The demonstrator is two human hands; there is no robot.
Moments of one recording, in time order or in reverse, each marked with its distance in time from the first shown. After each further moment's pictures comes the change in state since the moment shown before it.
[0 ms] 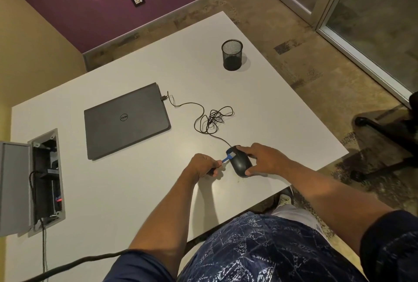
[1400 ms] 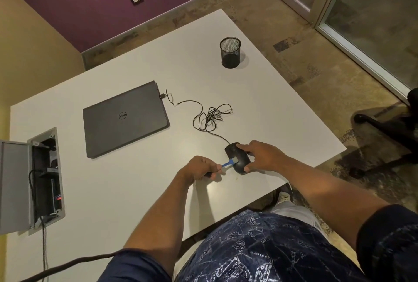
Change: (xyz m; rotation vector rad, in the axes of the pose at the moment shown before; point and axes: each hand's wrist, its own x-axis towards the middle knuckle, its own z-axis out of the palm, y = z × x) left_hand -0.002 -0.019 -0.006 0.103 -0.124 0.043; right_hand 0.003 0.000 0.002 -0.057 0.015 0.007
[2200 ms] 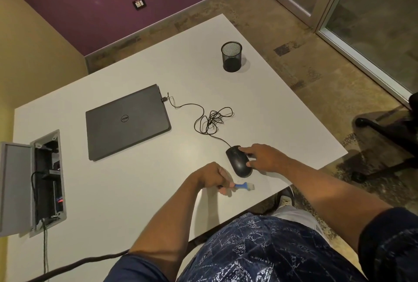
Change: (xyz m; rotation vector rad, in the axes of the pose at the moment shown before) left_hand 0.008 0.005 0.021 0.299 -0.228 0.152; right_hand 0.002 -0.004 -0.008 0.076 -0.027 0.042
